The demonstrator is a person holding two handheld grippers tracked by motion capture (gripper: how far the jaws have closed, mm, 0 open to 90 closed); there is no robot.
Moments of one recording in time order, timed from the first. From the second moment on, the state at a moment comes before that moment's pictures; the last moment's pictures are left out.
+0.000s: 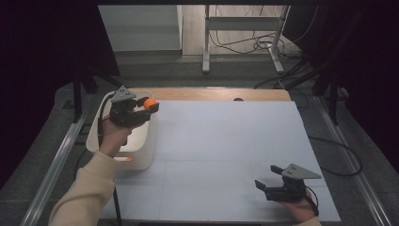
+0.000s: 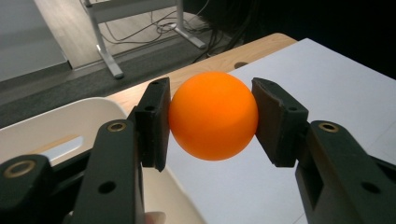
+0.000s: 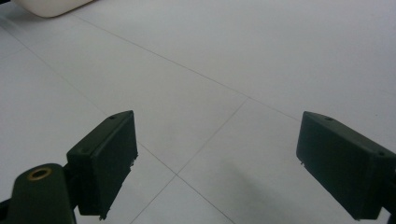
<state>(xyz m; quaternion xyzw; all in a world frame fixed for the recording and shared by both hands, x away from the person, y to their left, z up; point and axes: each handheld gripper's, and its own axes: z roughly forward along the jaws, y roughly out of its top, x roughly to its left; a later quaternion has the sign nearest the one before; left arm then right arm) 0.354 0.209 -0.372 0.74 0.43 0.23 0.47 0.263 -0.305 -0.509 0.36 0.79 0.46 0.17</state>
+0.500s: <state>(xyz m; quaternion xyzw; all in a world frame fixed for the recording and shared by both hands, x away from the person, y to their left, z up) 0.358 0.238 -0.378 0.72 0.47 0.24 0.45 0.263 -0.305 -0.509 0.36 0.79 0.46 0.17</state>
